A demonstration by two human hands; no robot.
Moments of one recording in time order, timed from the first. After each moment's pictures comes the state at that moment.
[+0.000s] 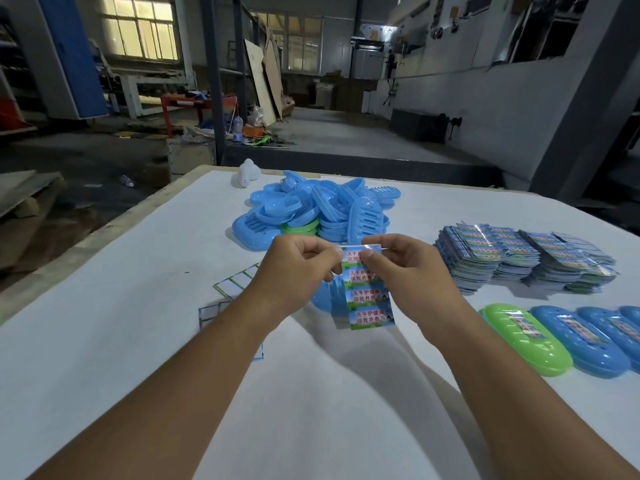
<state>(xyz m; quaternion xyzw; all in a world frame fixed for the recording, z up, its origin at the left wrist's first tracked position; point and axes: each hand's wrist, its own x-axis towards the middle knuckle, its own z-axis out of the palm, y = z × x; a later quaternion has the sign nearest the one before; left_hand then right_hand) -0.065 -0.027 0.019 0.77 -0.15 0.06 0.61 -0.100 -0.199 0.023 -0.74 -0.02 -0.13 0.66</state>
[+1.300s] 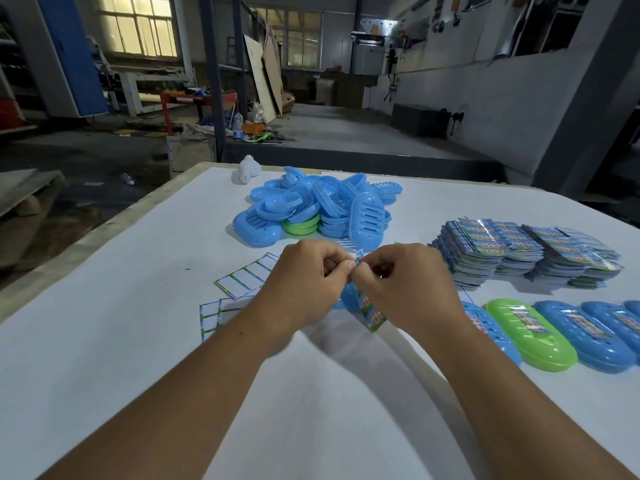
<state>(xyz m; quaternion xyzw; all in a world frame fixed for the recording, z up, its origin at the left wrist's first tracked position) -0.075 -0.035 0.009 0.84 -0.22 0.14 0.48 -0.105 -0.190 0.016 -0.91 -0.01 -0.27 0.30</state>
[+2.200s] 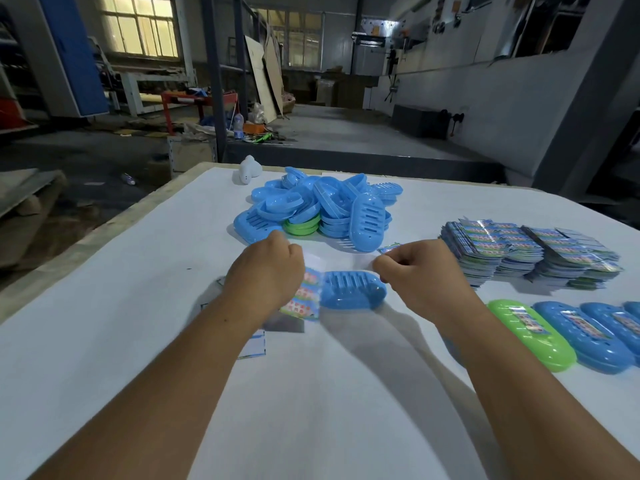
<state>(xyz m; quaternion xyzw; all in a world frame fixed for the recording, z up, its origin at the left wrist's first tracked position) -0.050 -0.005 0.014 0.95 -0.02 0.12 0.29 -0.095 -0.212 0.019 -0.89 0.03 -0.18 0.42</state>
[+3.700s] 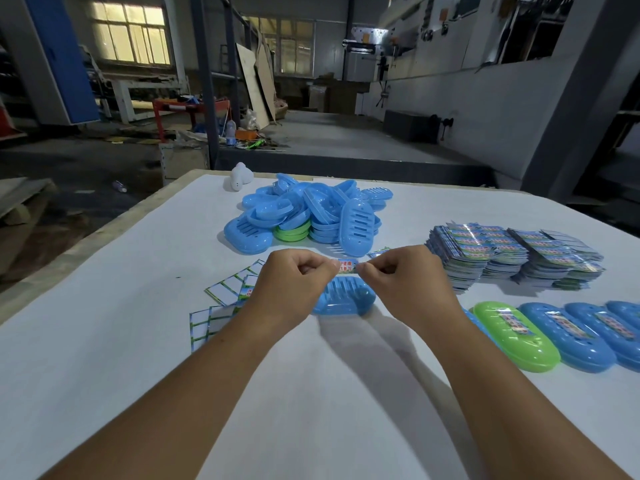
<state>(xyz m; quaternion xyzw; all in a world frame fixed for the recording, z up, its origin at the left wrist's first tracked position) -0.072 -0.036 0.005 0.79 -0.11 0.09 0.59 -0.093 -0.212 0.014 -0.92 0.04 -0.23 0.33</state>
